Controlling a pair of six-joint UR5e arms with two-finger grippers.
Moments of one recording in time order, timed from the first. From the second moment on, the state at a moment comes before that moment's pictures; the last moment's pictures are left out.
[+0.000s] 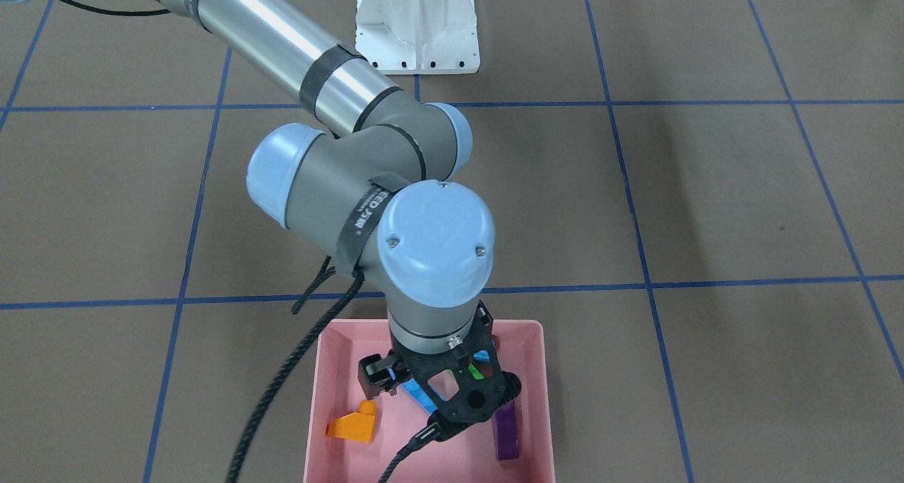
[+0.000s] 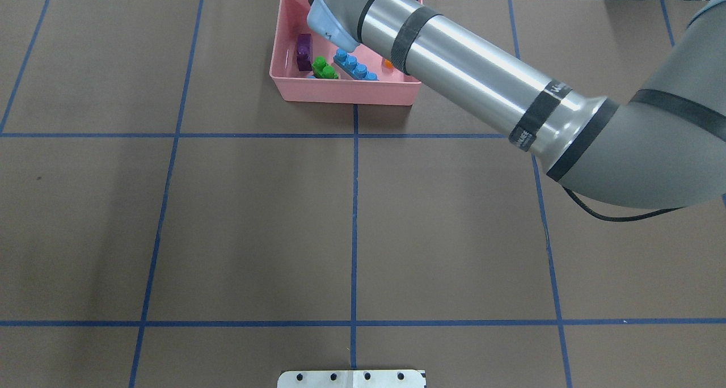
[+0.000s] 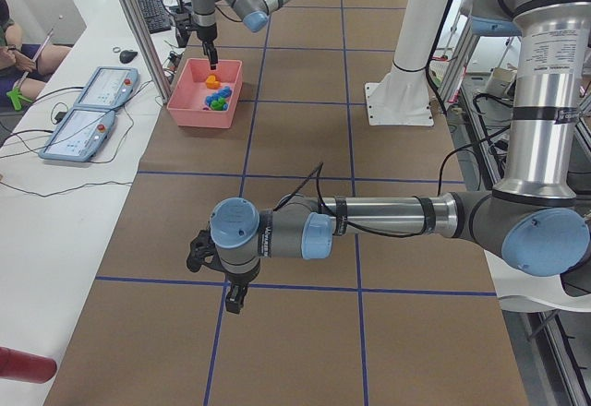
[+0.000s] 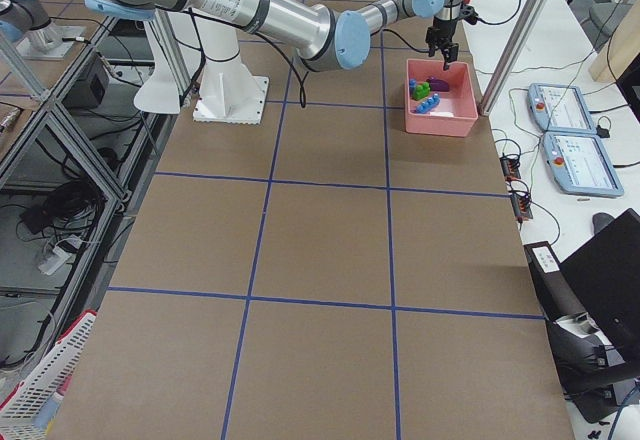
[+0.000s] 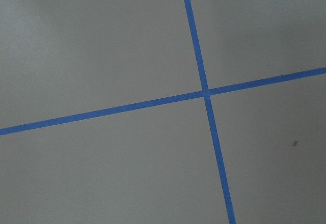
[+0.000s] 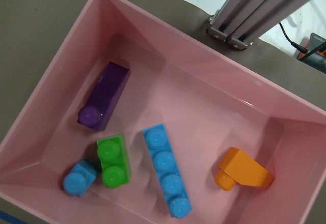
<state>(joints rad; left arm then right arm) -1.65 -1.59 -1.54 -1.63 -2.36 0.23 0.89 -0.18 0.67 -1.44 2.07 0.45</state>
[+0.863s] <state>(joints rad) -1.65 -1.59 -1.60 -1.62 -2.36 0.08 1.07 -0.95 1.52 -1.59 2.19 0.38</state>
